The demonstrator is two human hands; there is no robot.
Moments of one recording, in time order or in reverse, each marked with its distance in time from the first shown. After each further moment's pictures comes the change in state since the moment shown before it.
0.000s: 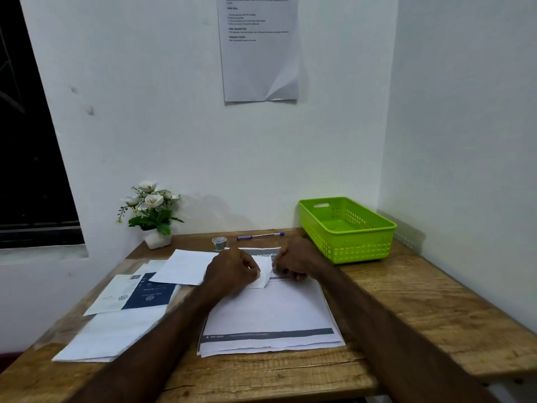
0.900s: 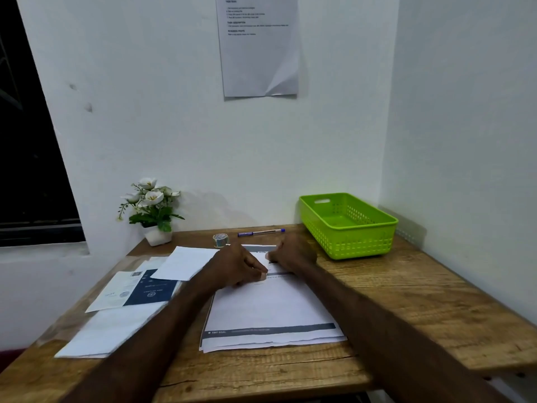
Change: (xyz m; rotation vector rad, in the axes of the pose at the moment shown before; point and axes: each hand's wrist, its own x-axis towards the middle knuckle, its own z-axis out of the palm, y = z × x) left_hand 0.011 -0.015 -0.006 -0.170 -0.213 0.234; right_hand 0.027 0.001 0.030 -0.029 0.324 0.071
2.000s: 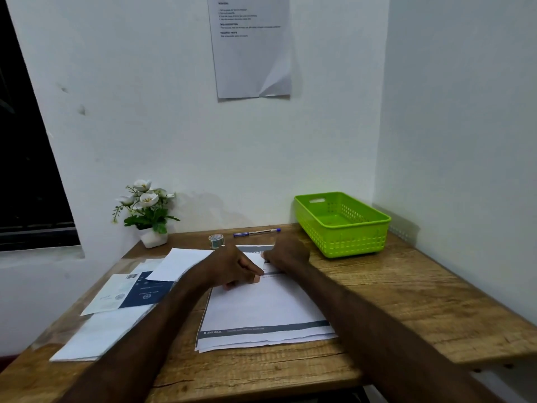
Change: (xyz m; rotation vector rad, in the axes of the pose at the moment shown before) left_hand 0.005 -0.006 -0.007 -0.030 -0.126 0.040; right_hand -0.002 -0.003 -0.001 -0.188 0.028 -0.051
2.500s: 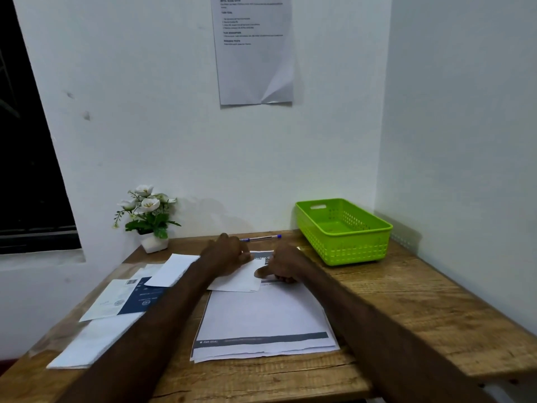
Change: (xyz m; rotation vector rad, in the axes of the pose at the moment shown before) left_hand 0.040 -0.005 -0.013 0.655 0.168 -0.110; right_hand 0.006 0.005 -0.003 0.144 -0.296 -0.050
